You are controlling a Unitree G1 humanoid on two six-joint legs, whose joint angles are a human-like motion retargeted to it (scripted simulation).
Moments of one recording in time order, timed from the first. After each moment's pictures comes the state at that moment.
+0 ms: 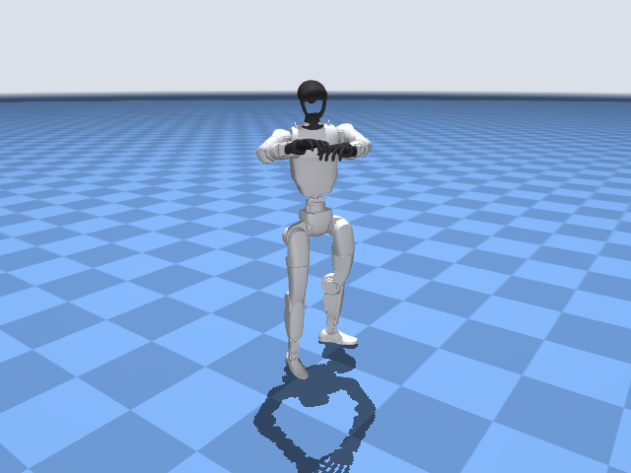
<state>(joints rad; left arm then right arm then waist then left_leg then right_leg) -1.46 0.36 -1.01 0.83 0.27 -0.11 0.18 -1.34 -0.78 0.92 0.55 -0.47 0.00 -0.15 -0.27 0.01 0.04 0.20 0.13 0.77 -0.02 -0.12 -0.19 -0.03 -0.09 -0.14 0.03 0.03 0.26</state>
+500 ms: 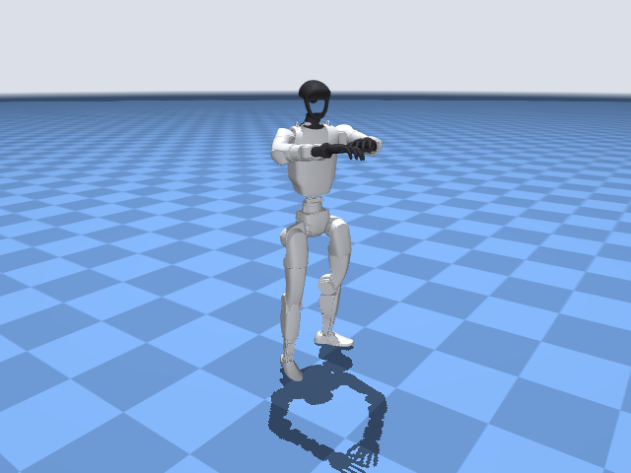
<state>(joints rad) -1.40 0.48 -0.98 0.65 0.34 -0.13 0.12 -1.29 -0.71 0.91 0.58 -0.45 -0.02 -0.07 -0.14 -0.05 0.04 0.18 0.12 0.69 0.00 -0.13 -0.18 0.00 -0.14 -0.20 0.05 0.01 0.26</state>
